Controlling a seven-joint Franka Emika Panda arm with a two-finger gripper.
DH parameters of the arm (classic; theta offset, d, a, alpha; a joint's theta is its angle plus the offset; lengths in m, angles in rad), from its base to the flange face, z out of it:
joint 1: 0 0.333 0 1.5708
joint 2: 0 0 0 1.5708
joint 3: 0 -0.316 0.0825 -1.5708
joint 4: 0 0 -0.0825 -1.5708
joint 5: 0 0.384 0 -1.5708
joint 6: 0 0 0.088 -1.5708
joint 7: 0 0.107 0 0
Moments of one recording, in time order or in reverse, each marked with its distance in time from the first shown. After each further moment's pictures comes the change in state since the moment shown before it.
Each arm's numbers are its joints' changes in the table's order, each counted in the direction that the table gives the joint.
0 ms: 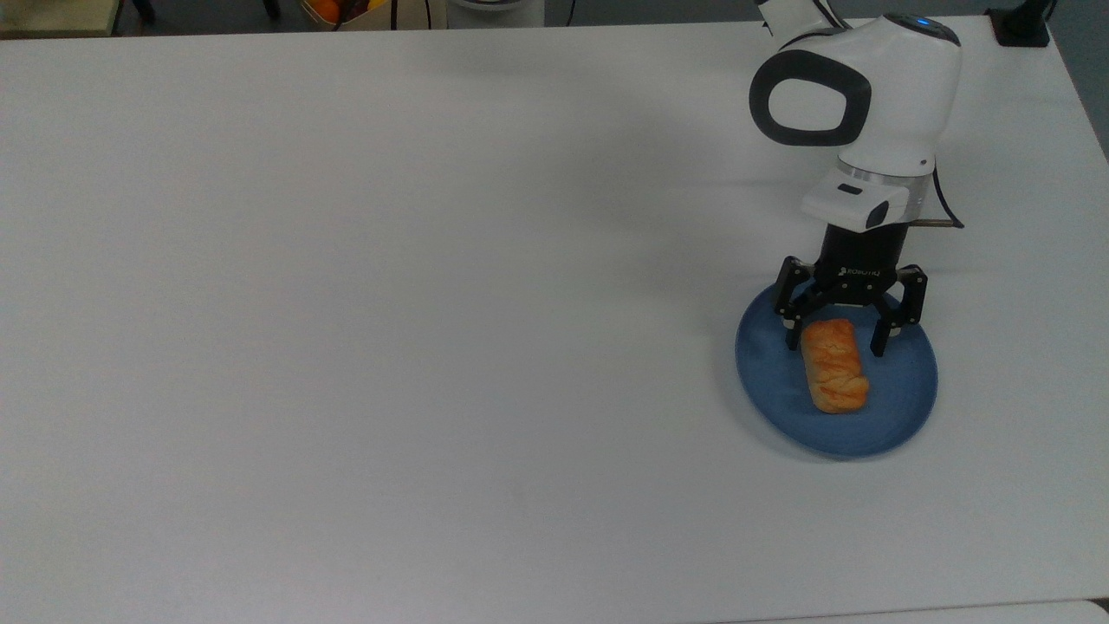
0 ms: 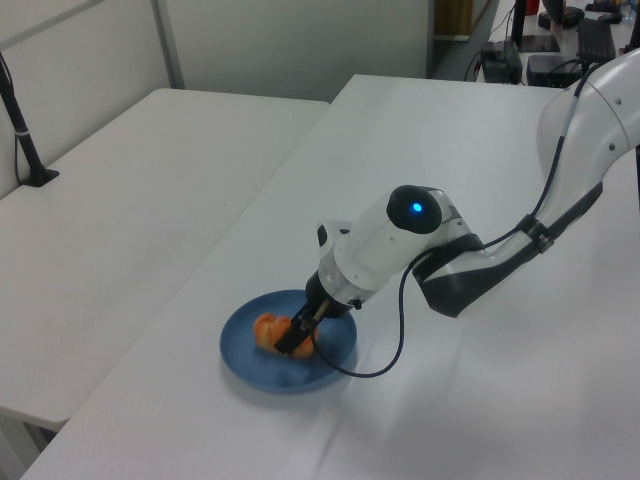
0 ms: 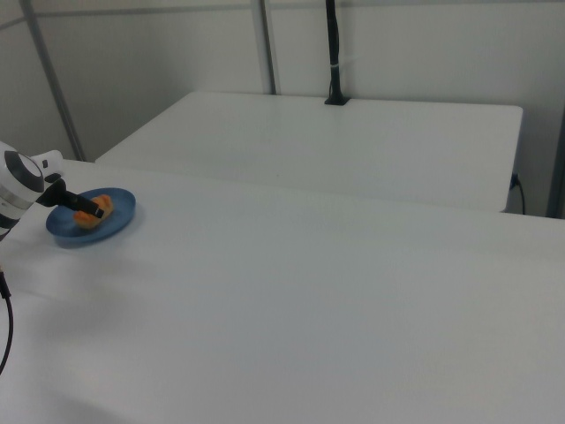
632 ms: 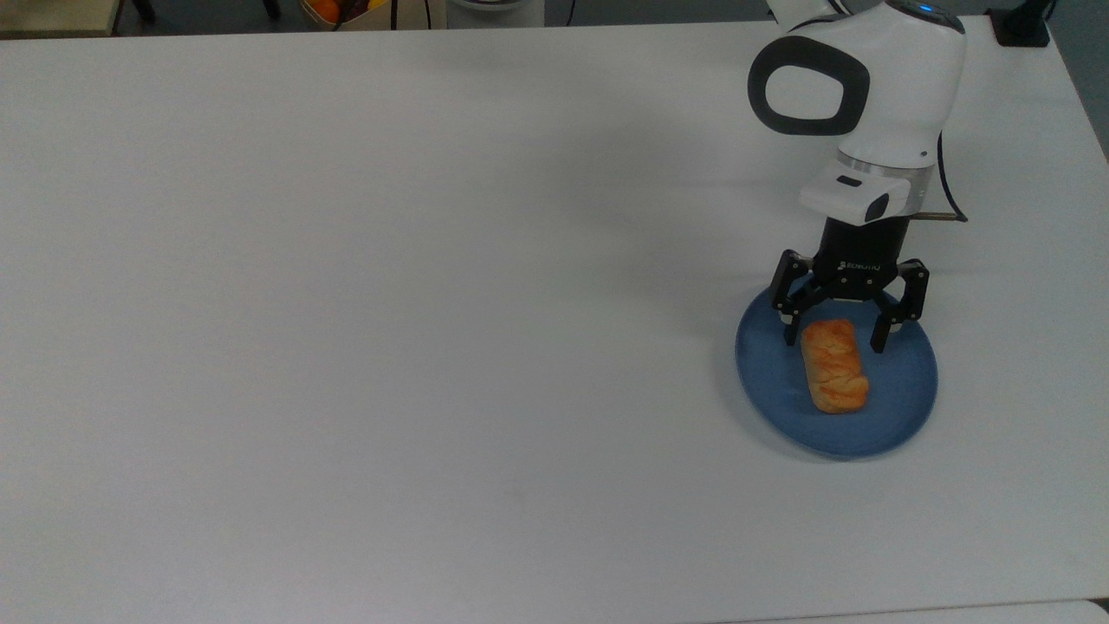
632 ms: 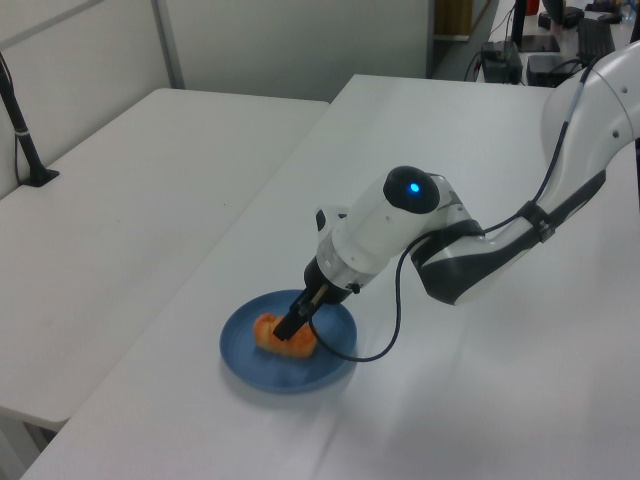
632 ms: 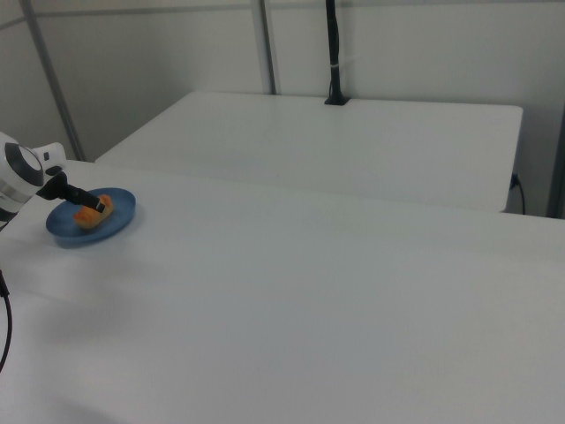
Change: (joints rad) arm -0.002 0.028 0.010 -0.002 0.050 0.020 -0.035
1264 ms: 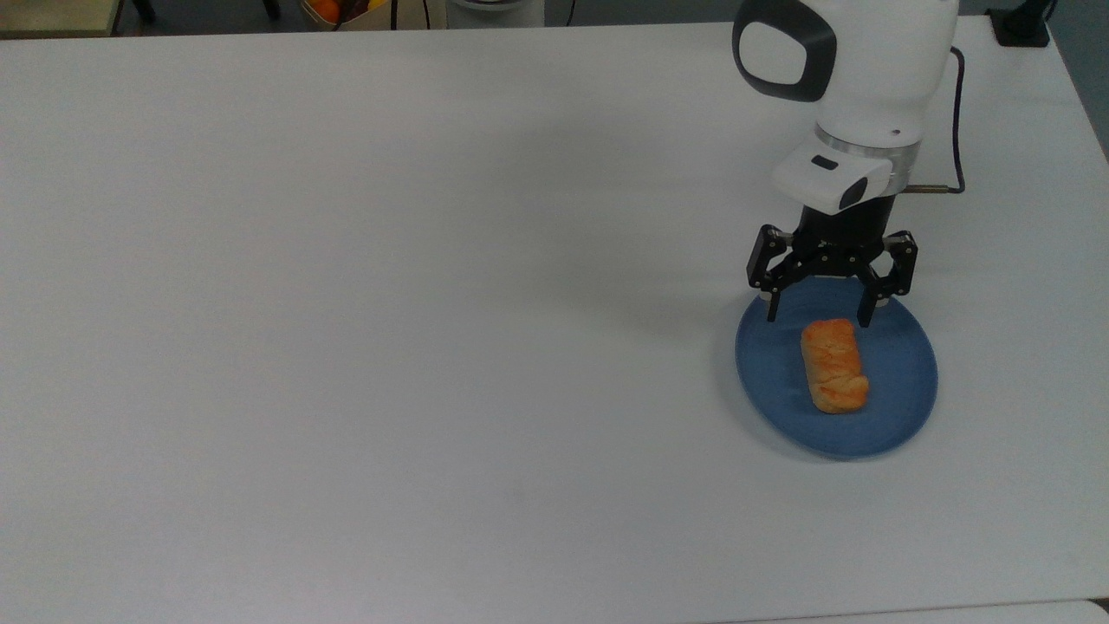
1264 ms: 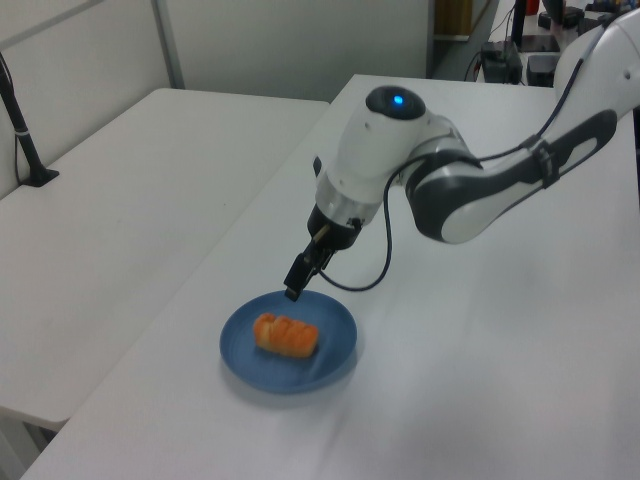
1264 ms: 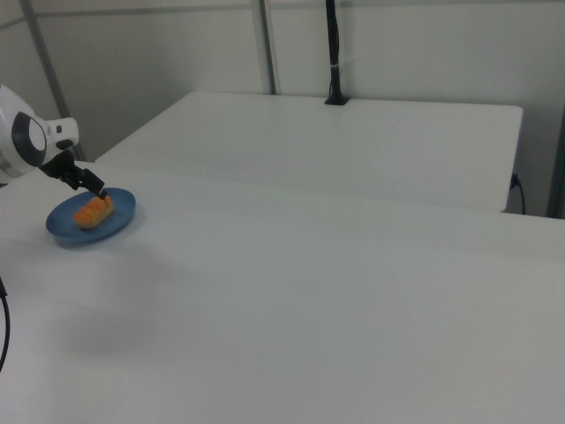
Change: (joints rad) arm -0.039 0.101 0.008 -0.006 0.320 0.126 -0.285
